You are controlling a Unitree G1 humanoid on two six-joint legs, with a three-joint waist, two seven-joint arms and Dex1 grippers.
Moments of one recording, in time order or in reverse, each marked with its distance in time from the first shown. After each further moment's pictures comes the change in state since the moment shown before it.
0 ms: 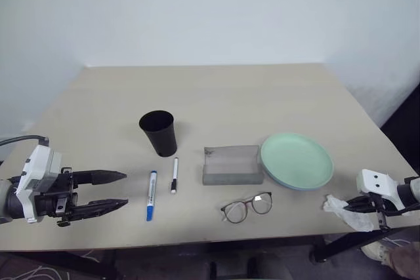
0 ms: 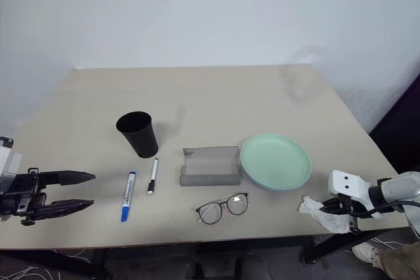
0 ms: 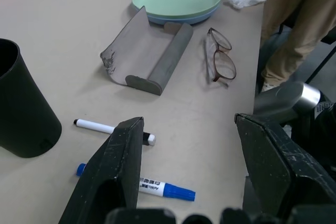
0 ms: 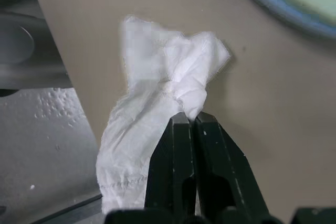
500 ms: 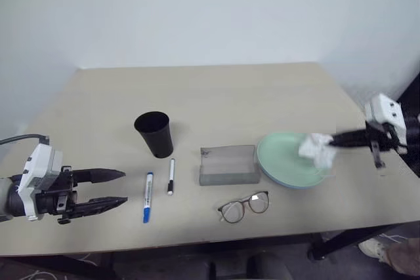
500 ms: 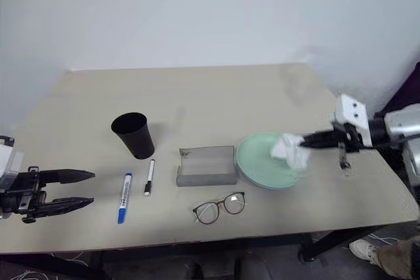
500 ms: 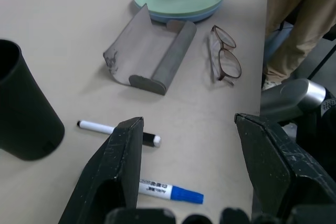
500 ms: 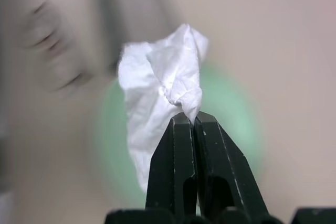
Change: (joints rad) left arm -0.014 0.001 -0.022 0.025 0.019 -0.005 0.000; right arm -0.543 0.159 -0.009 0.070 0.125 0.150 -0.023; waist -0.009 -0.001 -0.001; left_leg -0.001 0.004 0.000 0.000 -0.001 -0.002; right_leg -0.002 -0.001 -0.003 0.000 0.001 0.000
